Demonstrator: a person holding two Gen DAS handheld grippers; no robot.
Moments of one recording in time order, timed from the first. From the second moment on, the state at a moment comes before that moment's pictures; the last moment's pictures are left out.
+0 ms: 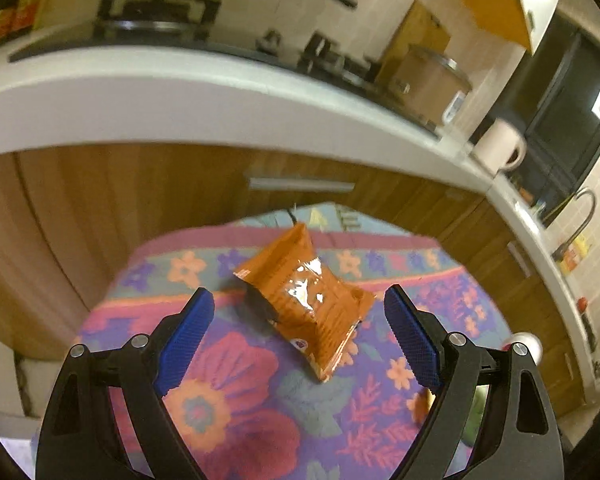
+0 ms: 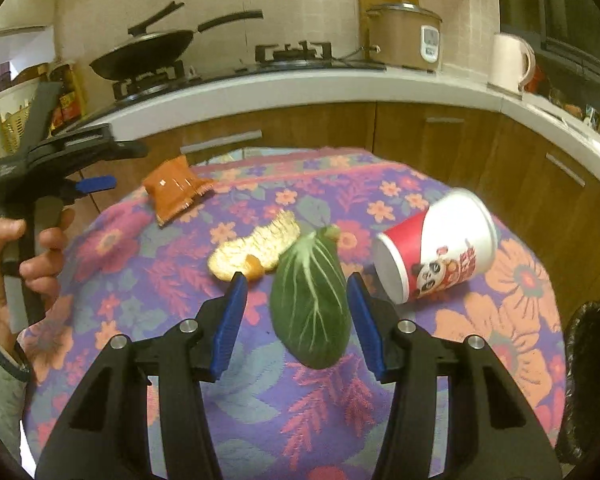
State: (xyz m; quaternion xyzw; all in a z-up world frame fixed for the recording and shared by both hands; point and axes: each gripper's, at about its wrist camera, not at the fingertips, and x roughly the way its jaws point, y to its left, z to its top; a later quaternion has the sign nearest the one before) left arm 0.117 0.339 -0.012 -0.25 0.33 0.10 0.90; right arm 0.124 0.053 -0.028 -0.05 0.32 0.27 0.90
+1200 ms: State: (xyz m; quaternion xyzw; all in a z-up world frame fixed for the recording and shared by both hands) left arm 0.103 0.299 -0.015 -0.17 0.31 0.11 0.93; right arm 0.151 0.060 -0.039 -0.04 0.38 0.27 0.88
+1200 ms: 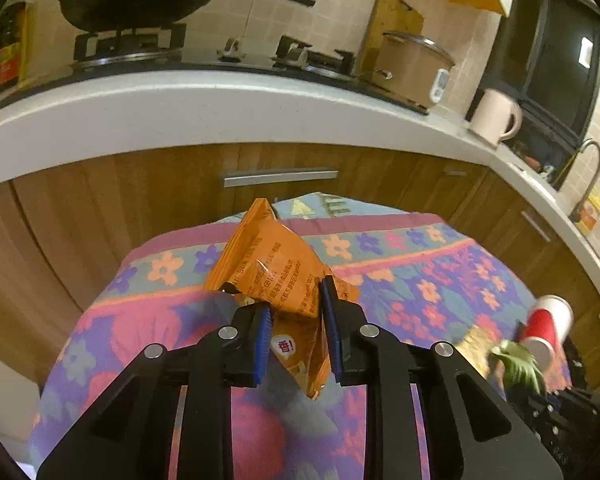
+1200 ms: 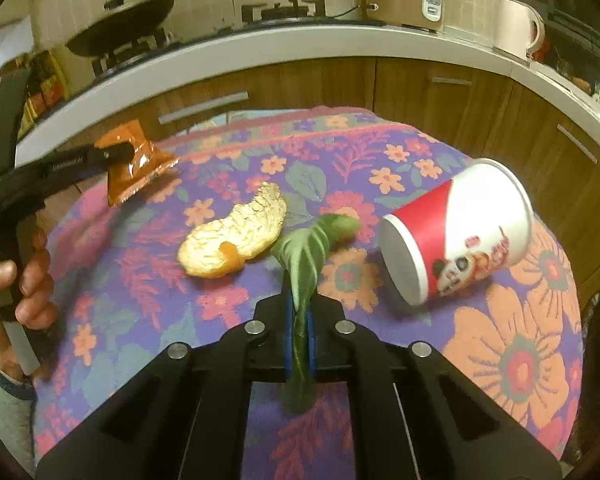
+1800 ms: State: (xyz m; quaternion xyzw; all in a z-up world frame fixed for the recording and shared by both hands) left arm 0.027 0.187 0.041 -0.12 0.25 0.03 0.96; right arm 0.067 -0.038 0.023 0.02 0.28 0.31 0.91
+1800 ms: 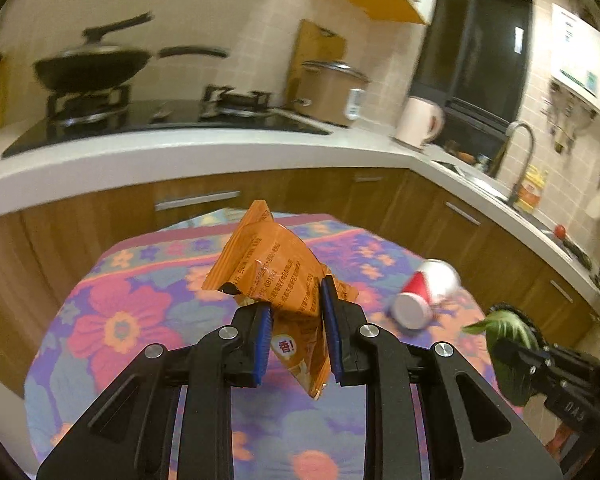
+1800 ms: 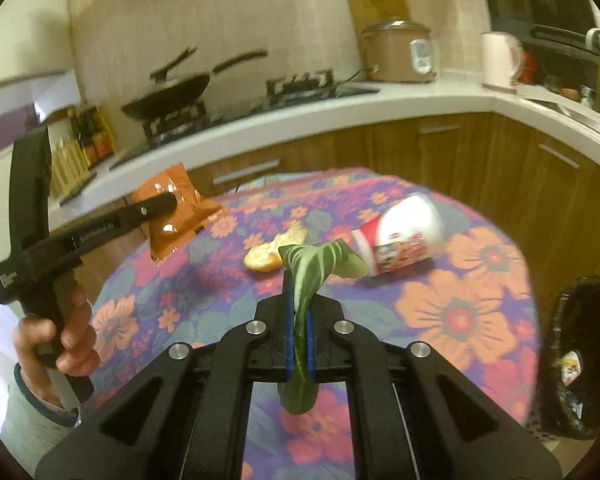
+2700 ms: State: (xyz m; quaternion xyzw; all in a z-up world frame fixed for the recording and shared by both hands) left arm 0.150 -0.160 -0.007 -0.07 0.37 -0.26 0.89; right arm 0.103 -0.347 -0.046 0.18 0.30 0.08 0.93
